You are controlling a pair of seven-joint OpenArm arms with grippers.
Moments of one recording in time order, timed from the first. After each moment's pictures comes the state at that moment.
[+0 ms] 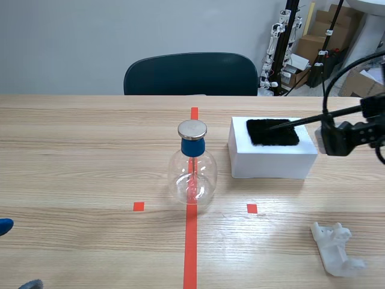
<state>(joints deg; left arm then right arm) 26.9 -28.9 -4.5 53.9 25.4 -37.5 -87.0 7.1 47.4 -34.6 83.6 -58.4 7.8 -27.6</state>
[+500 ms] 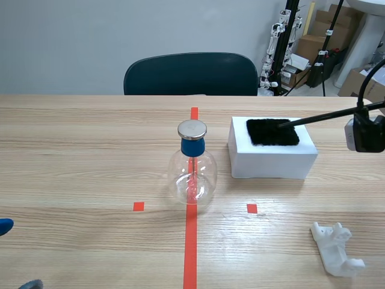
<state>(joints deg) 26.9 -28.9 -4.5 53.9 25.4 -37.5 -87.0 1.6 56.9 -26.2 83.6 -50.0 1.5 -12.8</state>
